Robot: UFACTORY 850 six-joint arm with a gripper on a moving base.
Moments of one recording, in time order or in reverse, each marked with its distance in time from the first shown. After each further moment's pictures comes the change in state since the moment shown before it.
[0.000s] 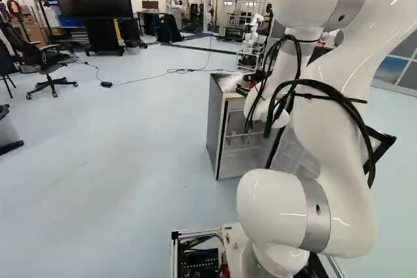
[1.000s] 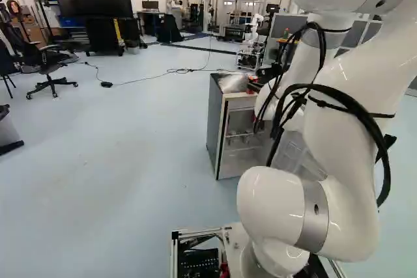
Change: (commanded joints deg) arm -6.7 12.4 8.1 0.0 0.0 0.0
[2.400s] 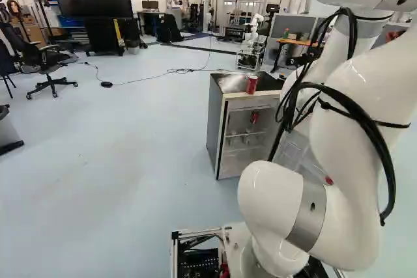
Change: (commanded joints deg) arm -12.4 3.4 -6.6 0.0 -16.9 0.0
